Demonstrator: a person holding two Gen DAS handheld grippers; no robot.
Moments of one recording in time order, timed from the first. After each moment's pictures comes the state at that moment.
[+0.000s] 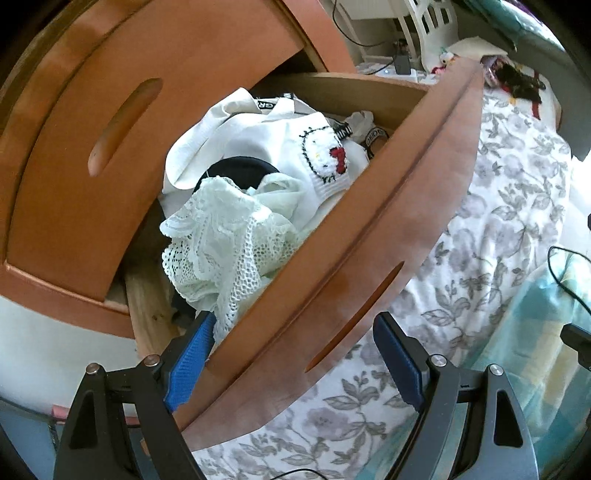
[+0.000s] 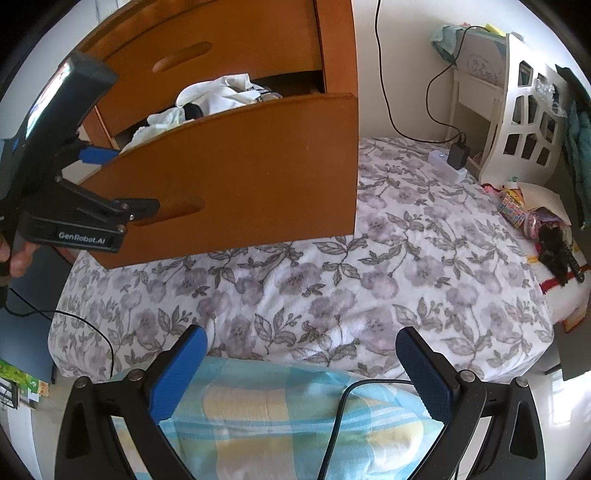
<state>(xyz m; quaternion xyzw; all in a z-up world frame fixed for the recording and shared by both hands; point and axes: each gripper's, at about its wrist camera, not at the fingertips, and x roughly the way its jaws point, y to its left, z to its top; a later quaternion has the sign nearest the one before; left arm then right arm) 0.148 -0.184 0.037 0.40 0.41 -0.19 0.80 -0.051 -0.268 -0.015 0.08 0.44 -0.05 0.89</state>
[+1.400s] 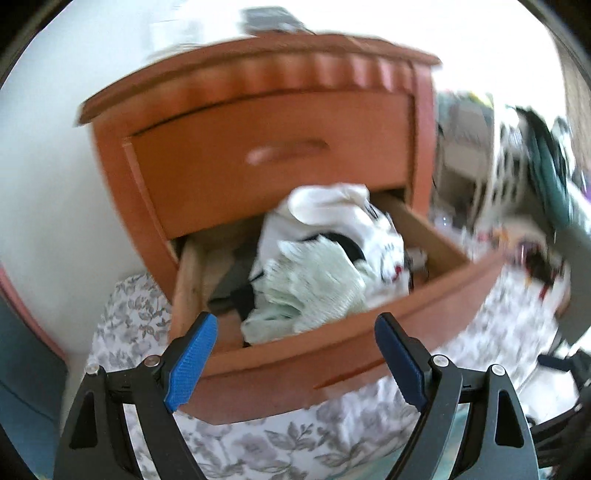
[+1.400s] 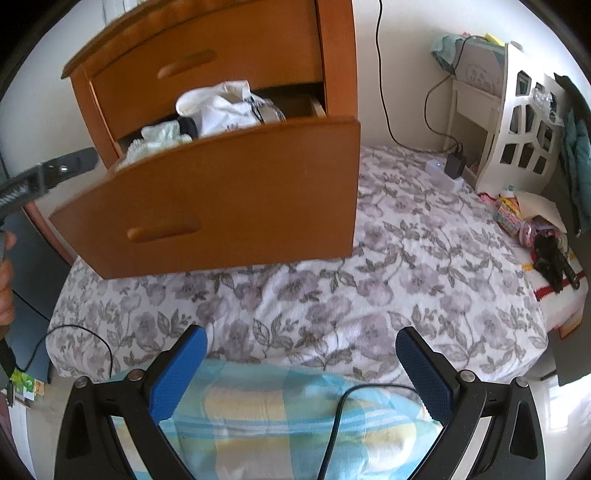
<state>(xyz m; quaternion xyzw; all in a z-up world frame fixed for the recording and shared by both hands) 0.091 -0.091 0.102 0.09 0.30 -0.12 0.94 -0.053 -0.268 -0.003 0.08 0.42 -0.04 0.90</state>
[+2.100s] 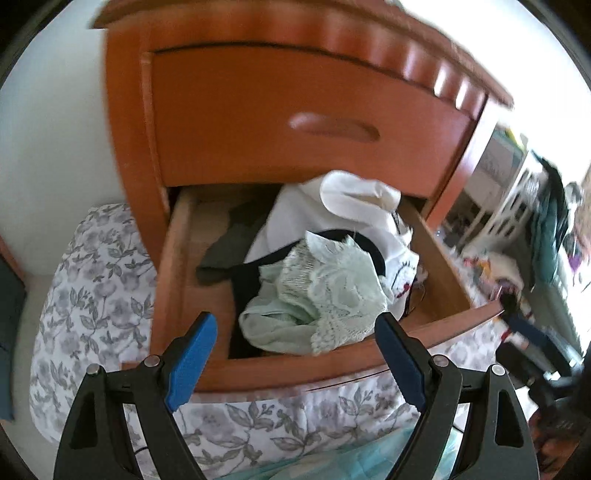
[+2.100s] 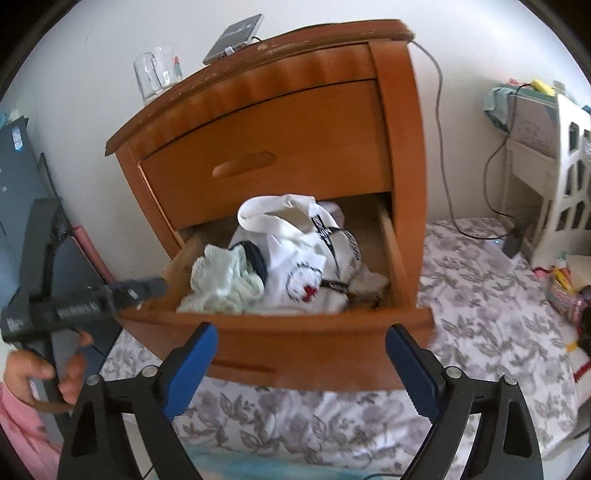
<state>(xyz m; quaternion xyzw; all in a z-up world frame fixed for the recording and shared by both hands) 0.154 -0.075 0.095 -0.01 0.43 -0.14 0.89 0.033 -0.265 0.077 0.11 0.34 0.07 0.93</state>
